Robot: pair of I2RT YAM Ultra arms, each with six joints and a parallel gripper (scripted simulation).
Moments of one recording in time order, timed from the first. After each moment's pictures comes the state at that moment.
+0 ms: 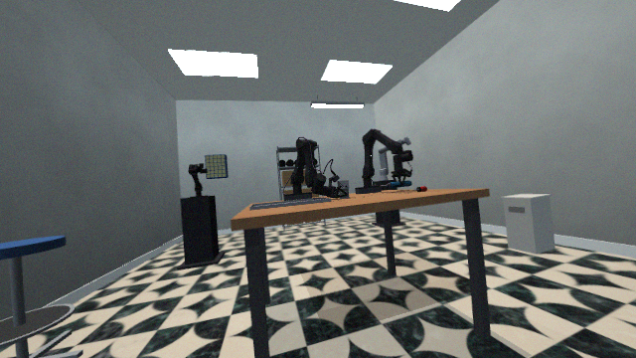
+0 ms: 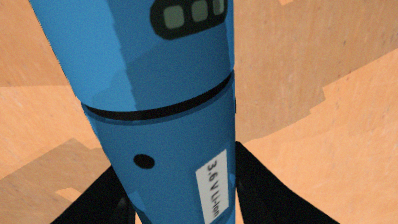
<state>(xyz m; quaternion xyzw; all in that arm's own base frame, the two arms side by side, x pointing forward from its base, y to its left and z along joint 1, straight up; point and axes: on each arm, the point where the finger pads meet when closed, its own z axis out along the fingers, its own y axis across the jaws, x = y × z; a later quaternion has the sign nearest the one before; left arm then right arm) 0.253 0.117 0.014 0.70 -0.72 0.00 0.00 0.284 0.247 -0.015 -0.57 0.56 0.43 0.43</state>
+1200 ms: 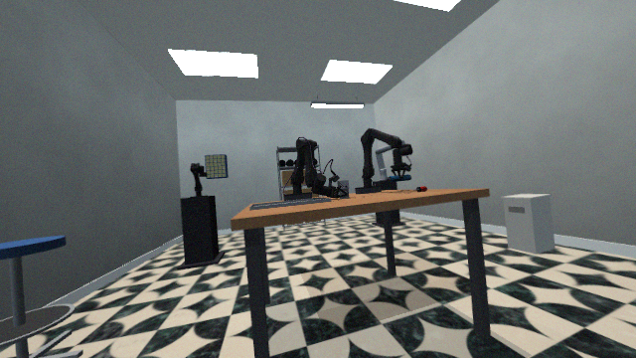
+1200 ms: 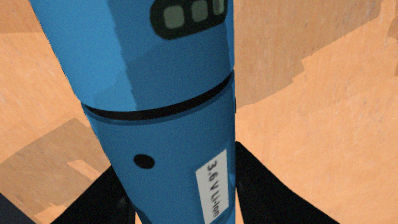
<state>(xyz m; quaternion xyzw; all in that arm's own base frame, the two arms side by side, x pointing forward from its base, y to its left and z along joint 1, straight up) 0.254 0.117 0.055 0.70 -0.72 0.00 0.00 0.284 0.247 -0.015 -0.57 0.56 0.43 0.43</state>
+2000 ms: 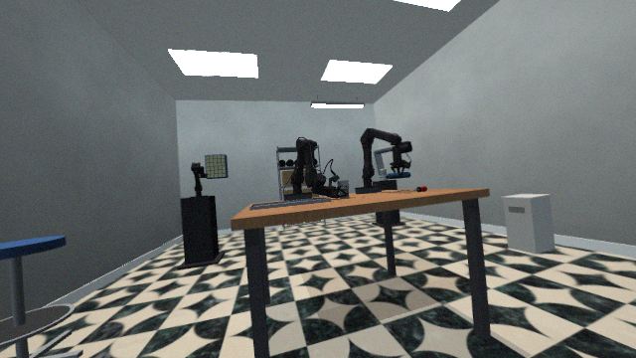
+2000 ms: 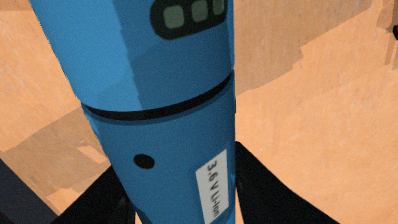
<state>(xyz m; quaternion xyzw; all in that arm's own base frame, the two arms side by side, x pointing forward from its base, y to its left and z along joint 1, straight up) 0.251 0.116 0.075 0.70 -0.72 0.00 0.01 0.284 0.247 -0.015 -0.57 0.56 0.43 0.43</state>
